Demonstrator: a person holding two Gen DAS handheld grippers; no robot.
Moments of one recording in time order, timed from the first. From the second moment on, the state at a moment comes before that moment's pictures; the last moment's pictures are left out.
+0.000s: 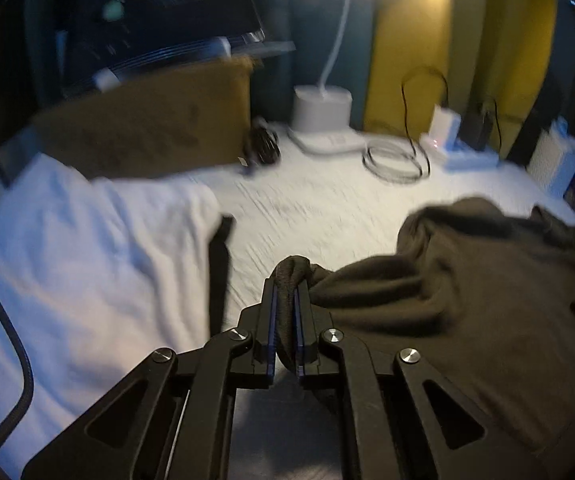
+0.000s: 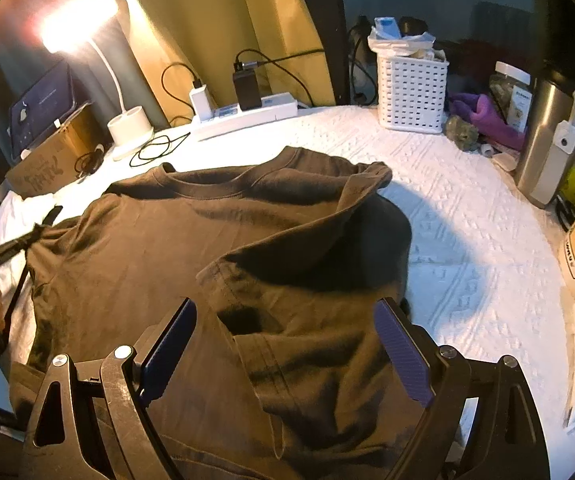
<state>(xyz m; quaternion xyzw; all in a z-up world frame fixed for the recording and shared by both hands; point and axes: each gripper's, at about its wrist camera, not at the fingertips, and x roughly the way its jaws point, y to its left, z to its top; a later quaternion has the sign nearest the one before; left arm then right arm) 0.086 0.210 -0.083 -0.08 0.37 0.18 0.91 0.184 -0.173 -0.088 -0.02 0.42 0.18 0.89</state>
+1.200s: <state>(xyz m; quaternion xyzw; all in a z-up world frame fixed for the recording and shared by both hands) 0.154 -0.002 -0.093 -0.04 0.45 -0.06 0.89 0.150 -0.248 -0.103 0.05 0.41 0.18 0.89</state>
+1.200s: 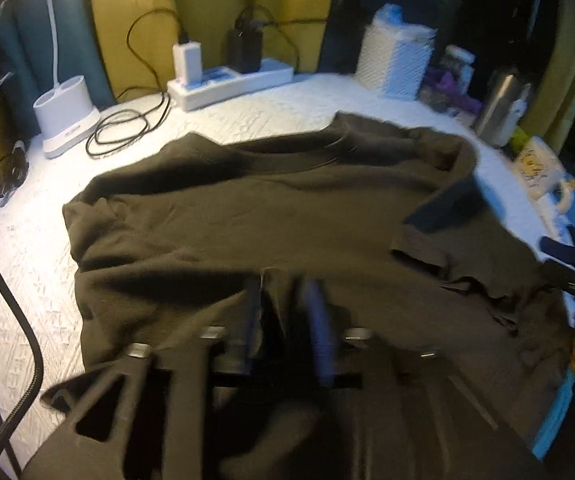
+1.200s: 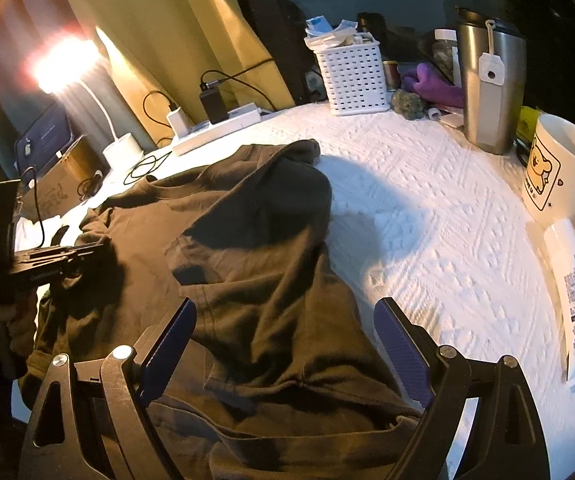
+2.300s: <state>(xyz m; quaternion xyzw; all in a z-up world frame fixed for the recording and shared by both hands) 0.083 0.099 -0.103 -0.07 0.40 -0.07 0.91 0.139 -0.192 -0.097 0.00 0.42 0.18 0.89</state>
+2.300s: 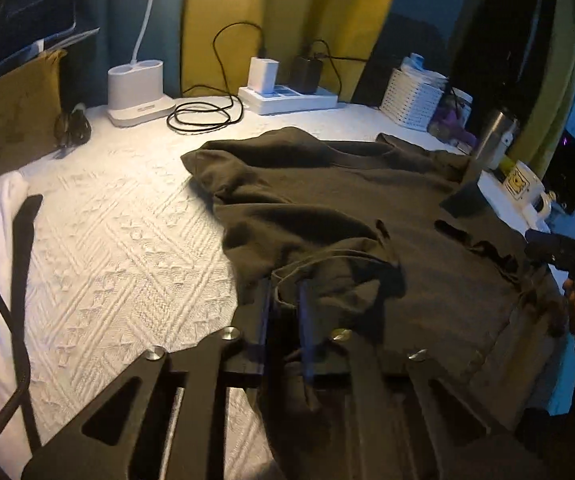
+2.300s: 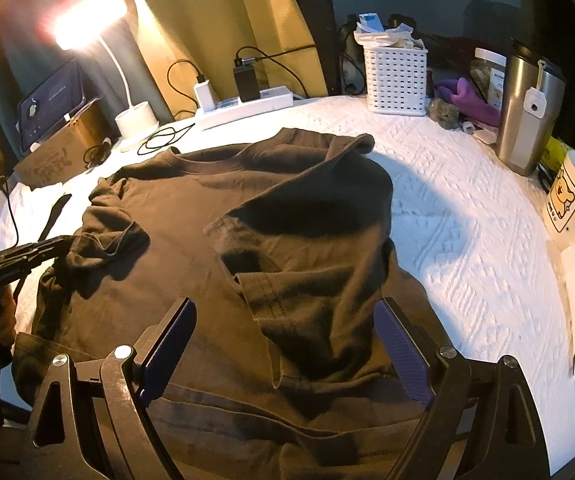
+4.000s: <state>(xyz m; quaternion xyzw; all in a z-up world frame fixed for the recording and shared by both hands) 0.131 0.066 -0.088 -0.06 0.47 -0.07 0.88 0.147 -0.237 -0.106 0.04 0.41 0.16 0.90</state>
